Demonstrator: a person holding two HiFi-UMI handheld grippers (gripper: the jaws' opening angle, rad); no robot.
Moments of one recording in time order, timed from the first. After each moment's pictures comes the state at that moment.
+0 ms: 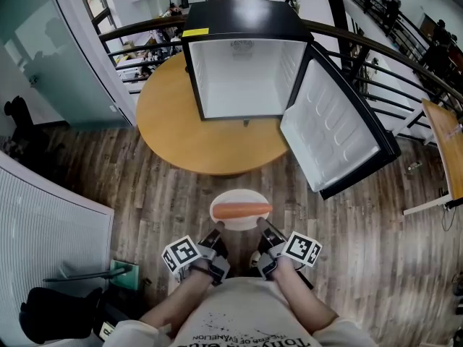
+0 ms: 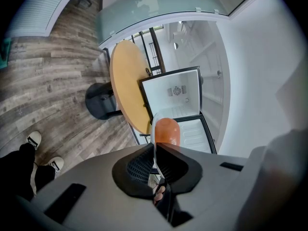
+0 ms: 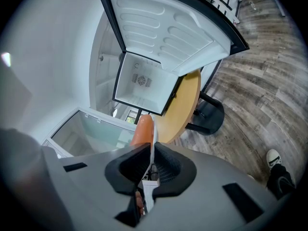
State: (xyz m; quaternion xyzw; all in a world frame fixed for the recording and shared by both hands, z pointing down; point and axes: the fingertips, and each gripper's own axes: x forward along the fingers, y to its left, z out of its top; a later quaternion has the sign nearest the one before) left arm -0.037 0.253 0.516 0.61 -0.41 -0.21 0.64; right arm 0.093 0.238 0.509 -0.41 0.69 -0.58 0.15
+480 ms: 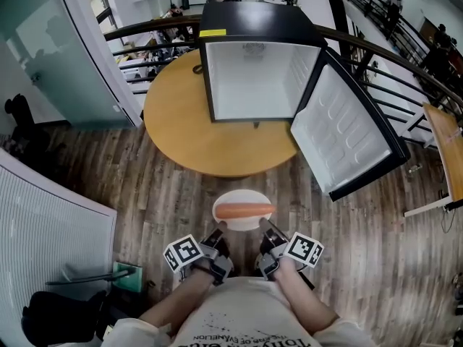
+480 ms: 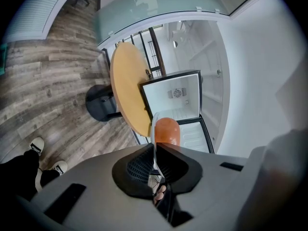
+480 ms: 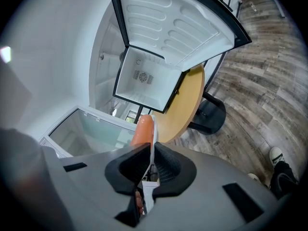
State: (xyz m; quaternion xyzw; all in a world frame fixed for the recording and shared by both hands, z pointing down) left arm -0.078 0.247 0.514 0.62 -0.40 -0.20 0.65; right arm 0.052 0.235 0.506 -0.42 0.69 -0.57 0.15
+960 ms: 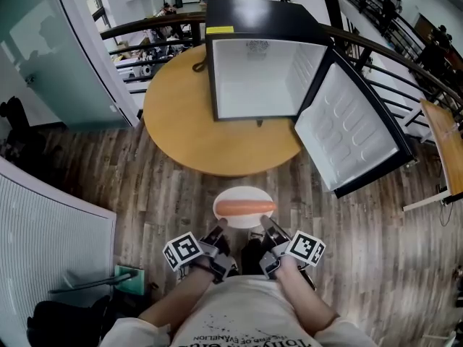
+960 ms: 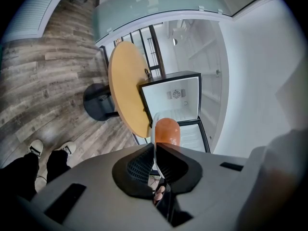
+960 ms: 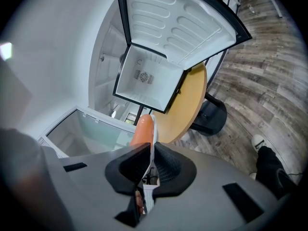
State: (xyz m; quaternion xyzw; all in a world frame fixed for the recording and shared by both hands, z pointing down) left arm -0.108 0.234 0.514 0.62 -0.38 -0.20 0.65; right arm 0.023 0.228 0.505 -0.44 0.69 -0.56 0.15
